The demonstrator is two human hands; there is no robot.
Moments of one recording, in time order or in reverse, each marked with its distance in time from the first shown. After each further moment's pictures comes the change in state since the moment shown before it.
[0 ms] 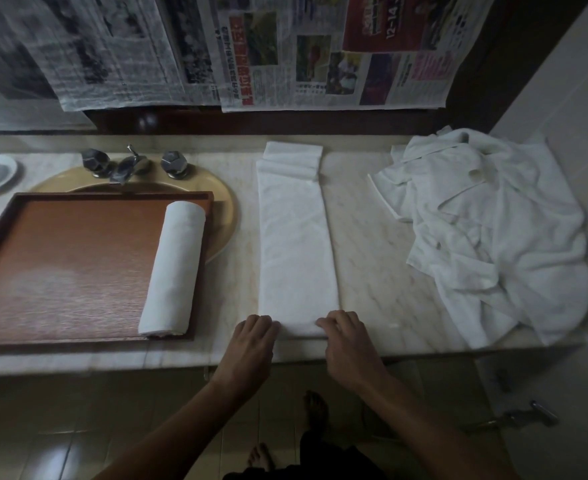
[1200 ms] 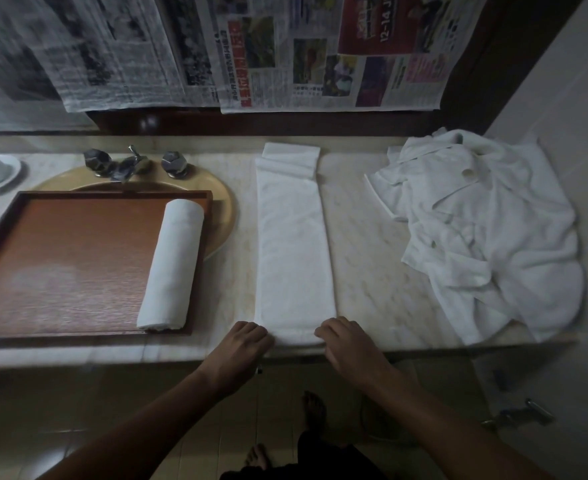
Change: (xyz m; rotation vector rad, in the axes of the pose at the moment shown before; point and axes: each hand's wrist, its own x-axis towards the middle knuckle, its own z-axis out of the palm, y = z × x) left_hand -0.007 -0.020 -0.006 0.123 -0.163 0.192; right_hand -0.006 0.017 -0.008 -0.034 -0.074 -0.222
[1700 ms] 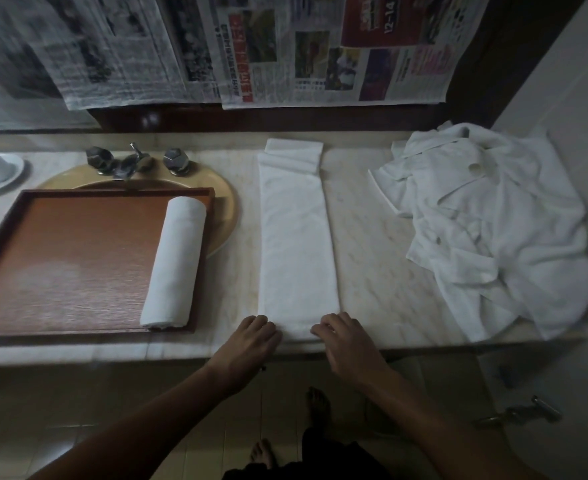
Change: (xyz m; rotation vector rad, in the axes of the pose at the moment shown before) left_hand 0.006 0.004 -0.001 0.068 -0.054 0.063; right_hand 0.002 -0.011 0.005 0.005 0.048 0.020
